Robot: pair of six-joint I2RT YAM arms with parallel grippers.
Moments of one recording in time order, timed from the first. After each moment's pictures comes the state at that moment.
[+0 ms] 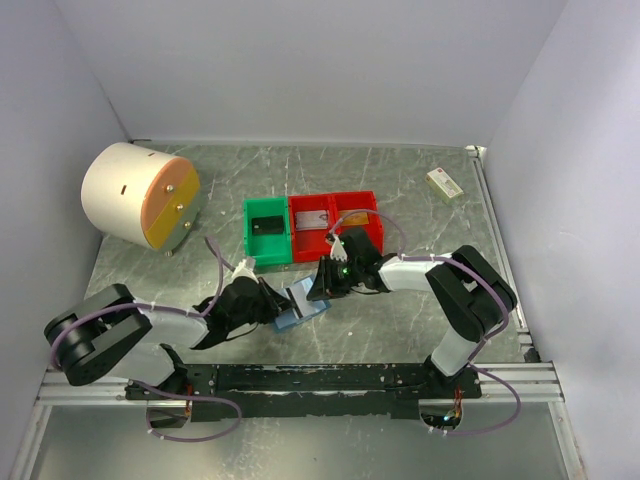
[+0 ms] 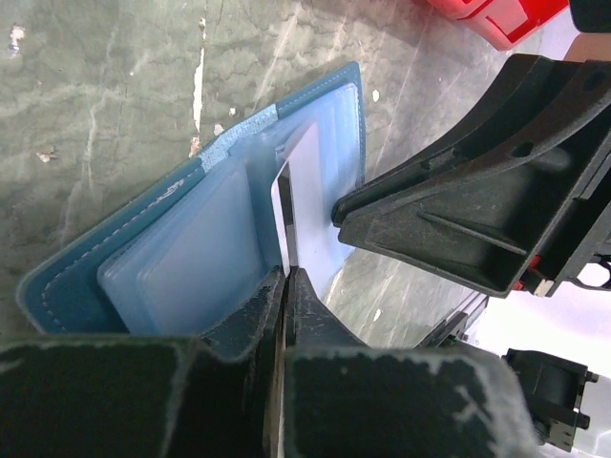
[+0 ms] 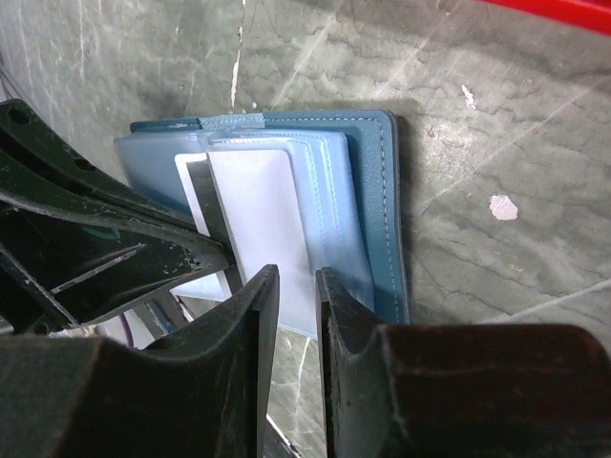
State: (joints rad) left arm -0.89 1.39 0.22 0.63 -0.07 -1.26; right arm 0.64 1.69 0.70 0.11 -0.53 0.64
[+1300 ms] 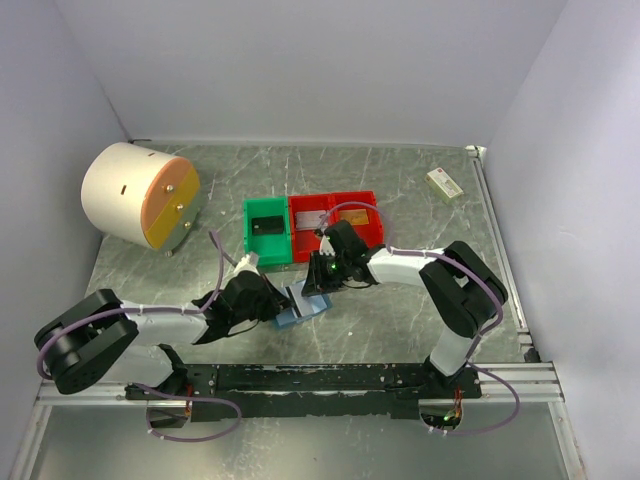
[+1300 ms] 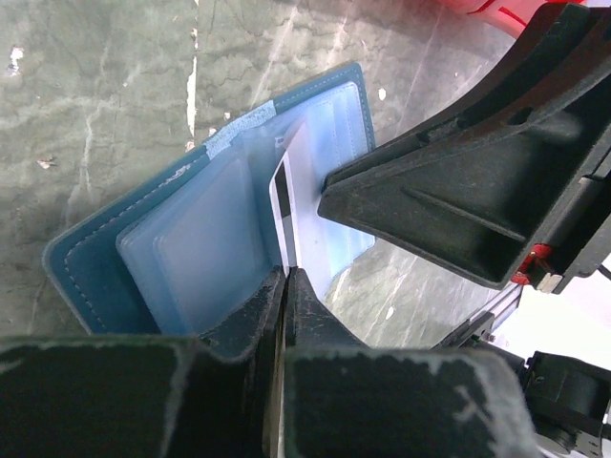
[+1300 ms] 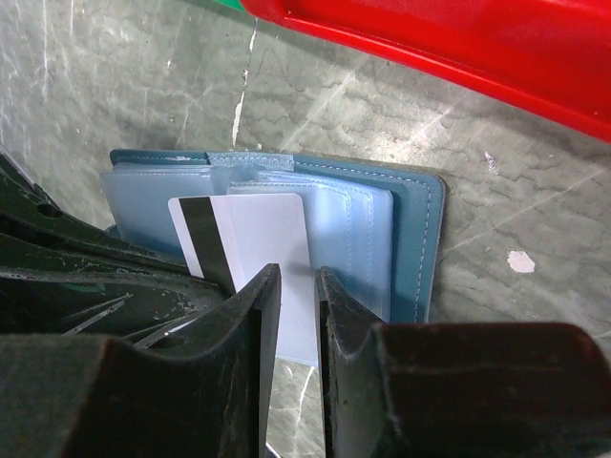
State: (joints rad) left arm -0.89 1.32 0.30 0.41 -0.09 -1.20; right arm 0.70 1.73 0.84 -0.03 -0.42 0.59
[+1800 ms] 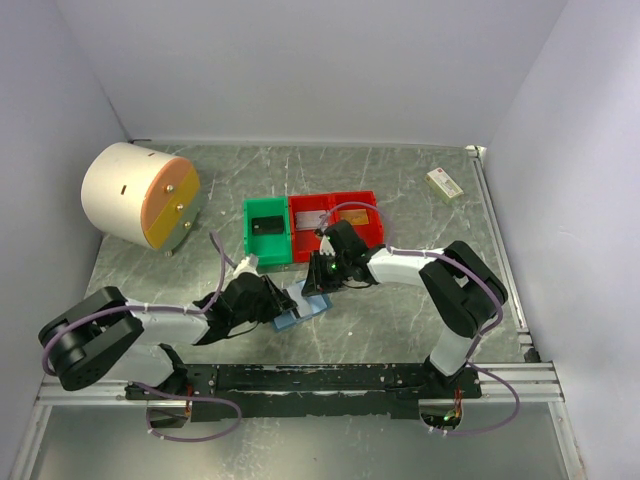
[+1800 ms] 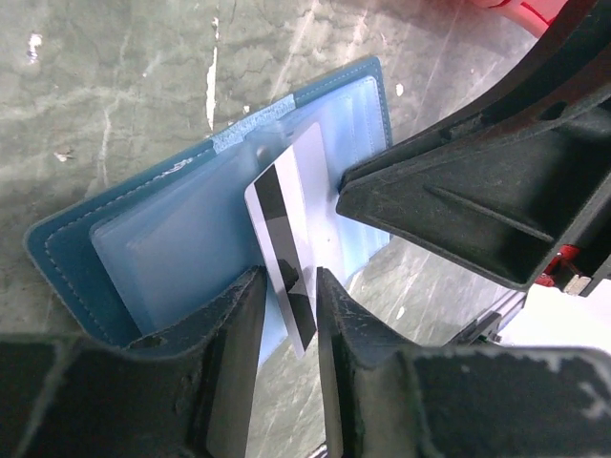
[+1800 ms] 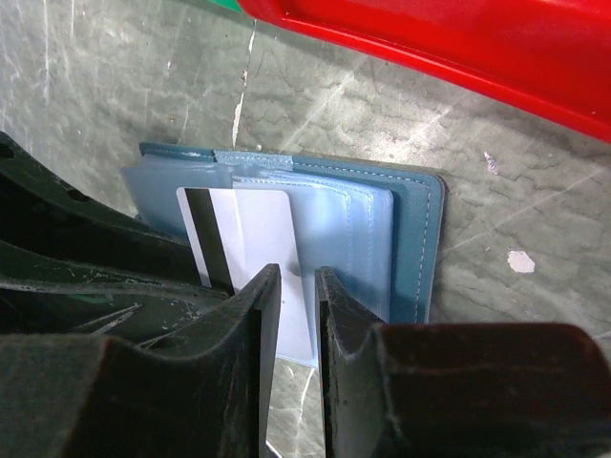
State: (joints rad) left arm -0.89 1.33 0.29 0.40 -0.10 -1.20; right arm 0.70 1.73 0.84 -0.03 -0.42 0.59
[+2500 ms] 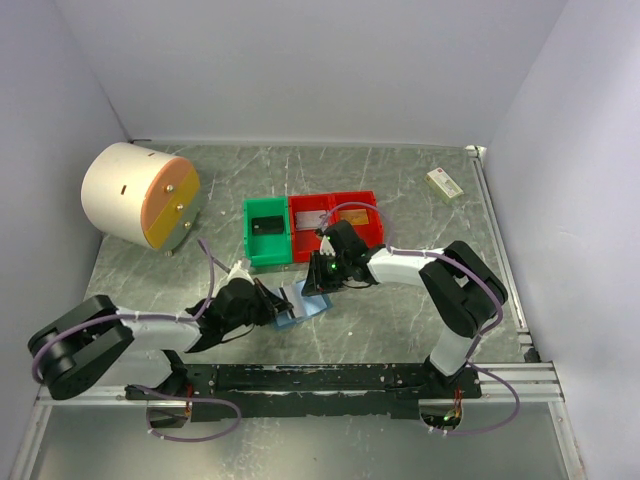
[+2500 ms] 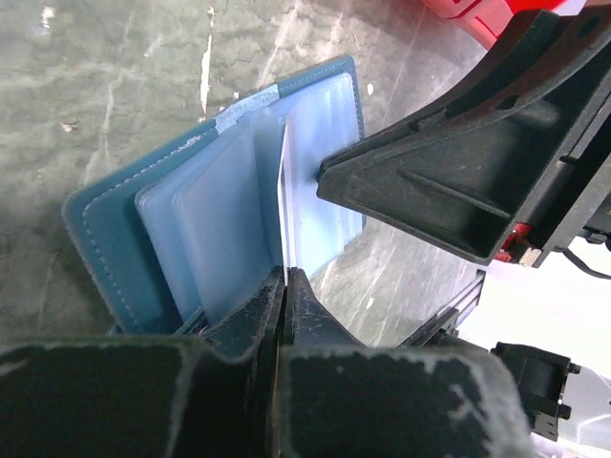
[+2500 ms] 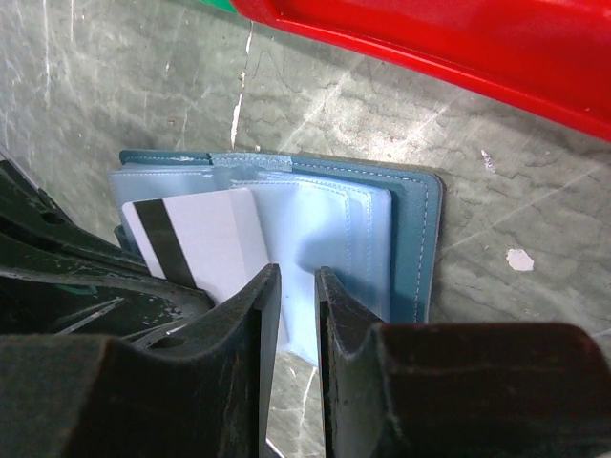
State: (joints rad) left arm -0.89 1.30 0.20 0.56 -0.08 -1.28; right arm 0.69 1.73 0.84 -0.03 -0.42 0.61
